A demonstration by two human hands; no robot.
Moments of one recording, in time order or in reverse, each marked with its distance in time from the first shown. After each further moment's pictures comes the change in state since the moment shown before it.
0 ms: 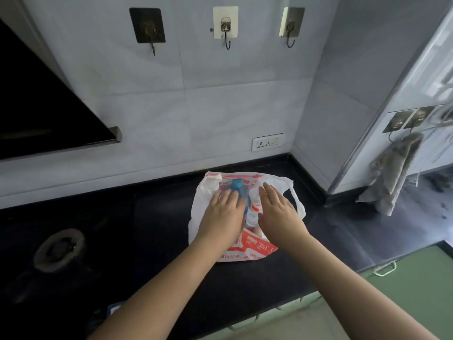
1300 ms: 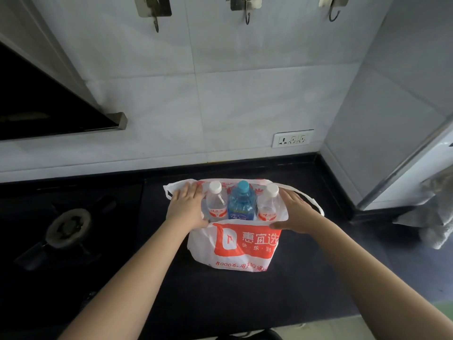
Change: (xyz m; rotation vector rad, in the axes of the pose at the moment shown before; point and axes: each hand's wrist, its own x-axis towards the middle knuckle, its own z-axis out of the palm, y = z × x) left_hand 0.040 -0.097 0.076 0.006 -0.384 -0.441; right_hand 0.100 0.102 0.032 0.261 -0.394 -0.028
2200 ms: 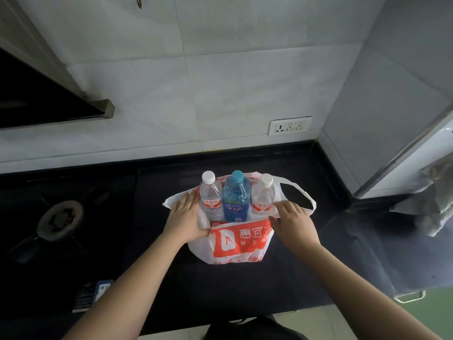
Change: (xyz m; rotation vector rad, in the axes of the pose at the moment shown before) left_hand -0.010 0.007 0.062 -0.206 -0.053 0.022; right_hand -0.020 0.031 0.069 -0.187 0.359 -0.045
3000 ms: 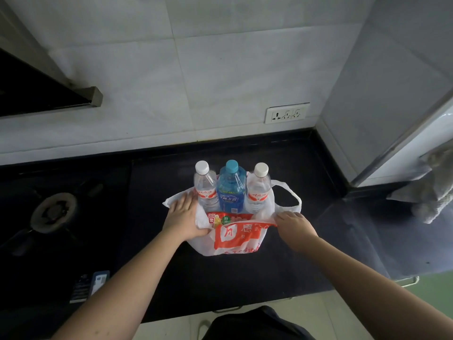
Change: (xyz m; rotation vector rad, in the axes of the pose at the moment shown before) left_hand 0.004 -0.005 0.033 0.077 -0.149 -0.035; right_hand -0.005 0.049 0.047 -0.420 -0.449 -0.170
